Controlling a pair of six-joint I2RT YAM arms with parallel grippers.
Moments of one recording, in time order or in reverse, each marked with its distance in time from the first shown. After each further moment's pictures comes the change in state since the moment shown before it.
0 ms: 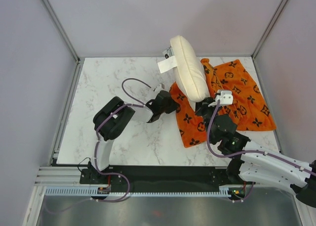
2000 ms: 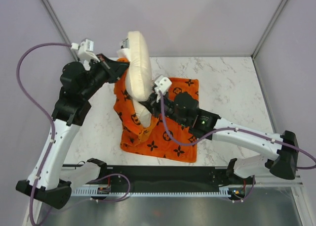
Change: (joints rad) left arm 0.378 -0.988 0.283 -0.705 0.336 0.470; right arm 0.118 0.459 0.517 -0.220 -0.703 -0.094
